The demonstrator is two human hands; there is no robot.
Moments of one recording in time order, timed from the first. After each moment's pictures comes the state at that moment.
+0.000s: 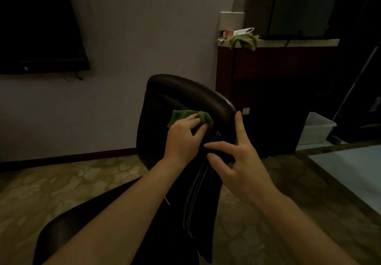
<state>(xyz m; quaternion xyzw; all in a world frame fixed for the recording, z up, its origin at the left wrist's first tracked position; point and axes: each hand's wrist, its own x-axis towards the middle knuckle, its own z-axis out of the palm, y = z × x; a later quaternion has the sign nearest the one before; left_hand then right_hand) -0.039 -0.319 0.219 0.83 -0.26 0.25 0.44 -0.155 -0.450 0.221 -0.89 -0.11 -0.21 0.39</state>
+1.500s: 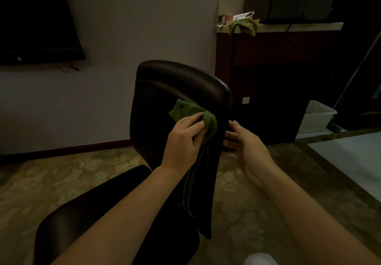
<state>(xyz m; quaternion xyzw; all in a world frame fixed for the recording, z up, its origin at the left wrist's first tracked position) -0.052 -0.319 0.171 0.82 -0.31 0.32 0.36 -0.121 -0.479 0.193 -0.64 0.02 -0.08 0.76</state>
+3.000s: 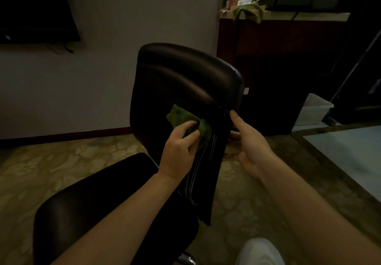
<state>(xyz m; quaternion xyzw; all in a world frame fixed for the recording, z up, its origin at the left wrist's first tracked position) -0.054 -0.293 0.113 0.83 -0.29 0.32 0.34 -0.108 -0.466 0.174 -0.62 0.13 -0.05 0.77</state>
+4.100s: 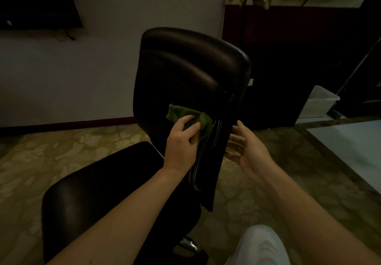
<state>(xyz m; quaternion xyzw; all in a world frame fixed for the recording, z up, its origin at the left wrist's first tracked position) -0.068 -0.291 0.096 0.84 -0.23 0.27 0.42 -0.123 -0.462 0.128 -0.59 0.14 -0.03 0.79</state>
